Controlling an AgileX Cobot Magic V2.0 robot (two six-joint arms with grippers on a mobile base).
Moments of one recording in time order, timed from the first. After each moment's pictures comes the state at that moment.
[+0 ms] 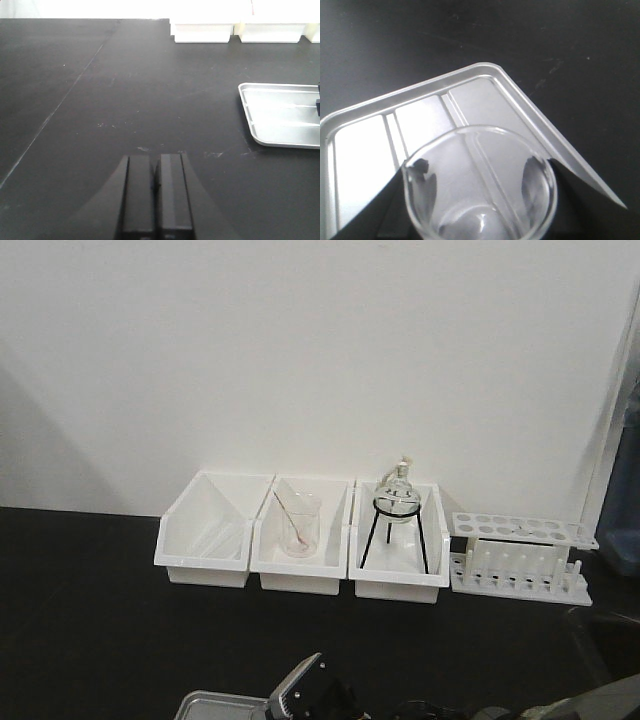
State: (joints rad) left arm -0.01 -0.02 0.03 -0.04 0.36 0.02; right arm 0.53 2.17 -1.07 -0.77 -0.66 0.55
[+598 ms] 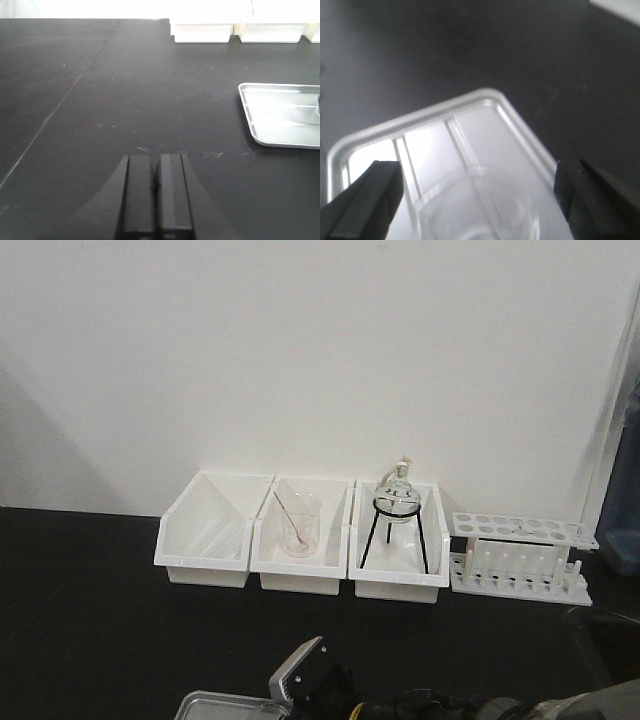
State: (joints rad) left arm -0.01 -0.02 0.03 -0.04 0.36 0.02; right arm 0.53 2.11 -1.07 -0.77 -0.67 0.55
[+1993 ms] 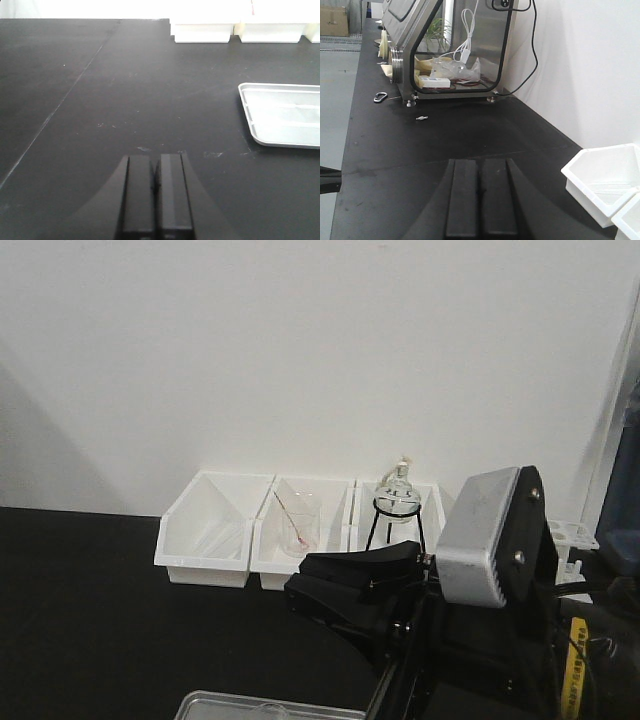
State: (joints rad) left arm -0.01 -0.02 0.03 -0.04 0.36 0.02; right arm 0.53 1.19 -0.89 -1.33 -0.55 1.18
